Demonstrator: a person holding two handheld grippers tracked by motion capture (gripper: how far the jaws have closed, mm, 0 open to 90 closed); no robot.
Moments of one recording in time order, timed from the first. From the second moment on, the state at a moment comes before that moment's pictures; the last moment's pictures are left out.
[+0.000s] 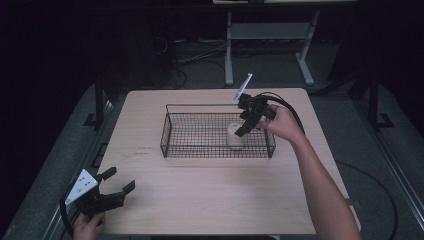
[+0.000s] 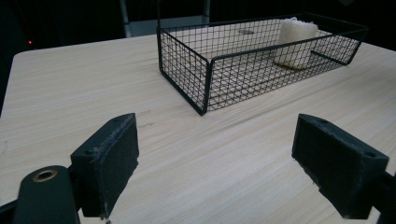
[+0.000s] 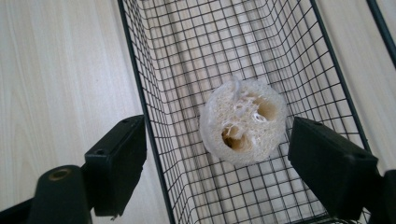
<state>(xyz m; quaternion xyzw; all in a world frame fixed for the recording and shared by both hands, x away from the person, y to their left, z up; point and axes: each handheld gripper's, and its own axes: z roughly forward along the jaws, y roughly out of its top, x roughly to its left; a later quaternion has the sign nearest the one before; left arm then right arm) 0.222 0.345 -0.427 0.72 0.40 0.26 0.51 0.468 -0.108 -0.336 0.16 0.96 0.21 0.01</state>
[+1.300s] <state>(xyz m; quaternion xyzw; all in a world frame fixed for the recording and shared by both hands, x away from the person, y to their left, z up) 0.221 0.347 -0.427 0.72 0.40 0.26 0.51 0.422 -0.123 -0.336 0.14 0.97 0.20 0.00</state>
